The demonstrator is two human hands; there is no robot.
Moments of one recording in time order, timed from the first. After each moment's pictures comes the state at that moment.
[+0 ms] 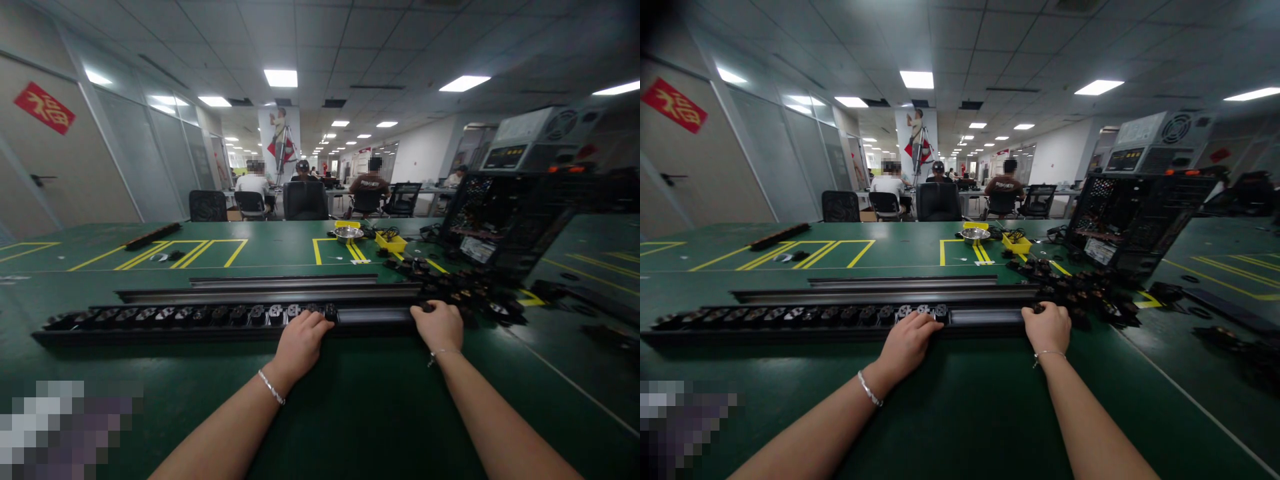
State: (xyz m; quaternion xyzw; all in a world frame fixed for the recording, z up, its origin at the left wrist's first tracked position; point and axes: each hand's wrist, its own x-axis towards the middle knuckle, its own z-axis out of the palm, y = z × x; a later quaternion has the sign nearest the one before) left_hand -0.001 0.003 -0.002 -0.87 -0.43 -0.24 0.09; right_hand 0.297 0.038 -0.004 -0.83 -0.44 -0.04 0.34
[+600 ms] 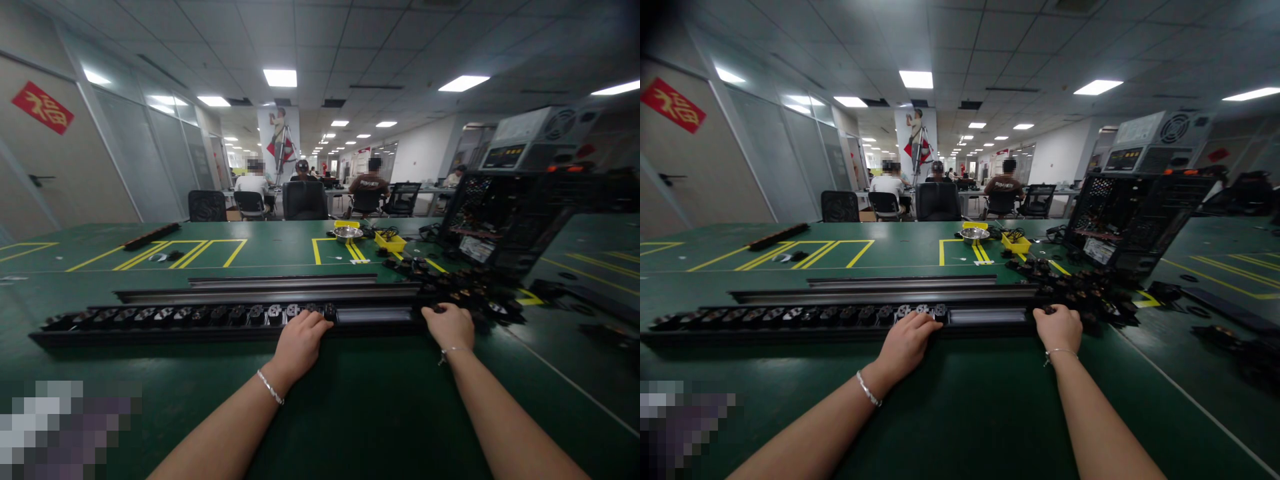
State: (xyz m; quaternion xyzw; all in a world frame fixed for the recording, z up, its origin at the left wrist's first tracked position) left_hand -0.001 0.002 -0.002 -0.87 -0.43 -0.24 0.09; right_hand 0.329 0.045 -0.015 -0.84 -0.42 -0.03 0.35
